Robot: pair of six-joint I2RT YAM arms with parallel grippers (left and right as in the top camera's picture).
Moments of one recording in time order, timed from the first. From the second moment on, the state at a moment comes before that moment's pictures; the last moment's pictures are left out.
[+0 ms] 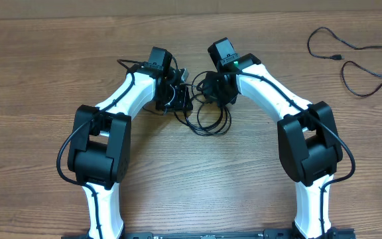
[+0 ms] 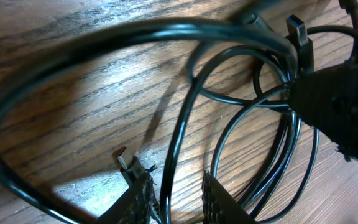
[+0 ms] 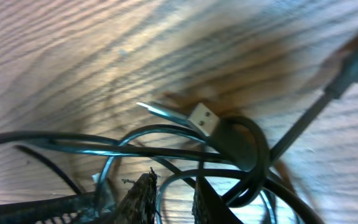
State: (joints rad) left arm -0.29 2.13 1.49 -0.71 0.49 -0.20; right arm 0.43 2.17 1.68 -0.80 -0.17 0.74
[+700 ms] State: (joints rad) left arm -0.29 2.13 1.49 -0.71 0.48 -0.20; right arm 0.37 2.17 1.68 -0.93 -0.11 0.75
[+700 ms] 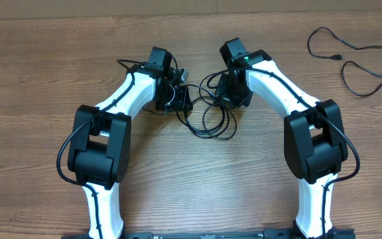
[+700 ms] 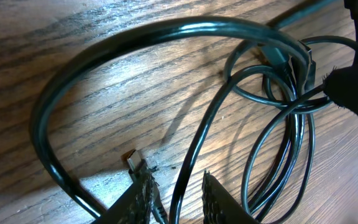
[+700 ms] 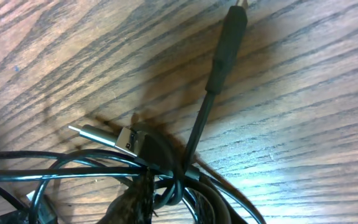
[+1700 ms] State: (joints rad) left arm -0.29 2.13 1.49 -0.71 0.48 -0.20; right arm 0.37 2.17 1.68 -0.91 -0.24 0.67
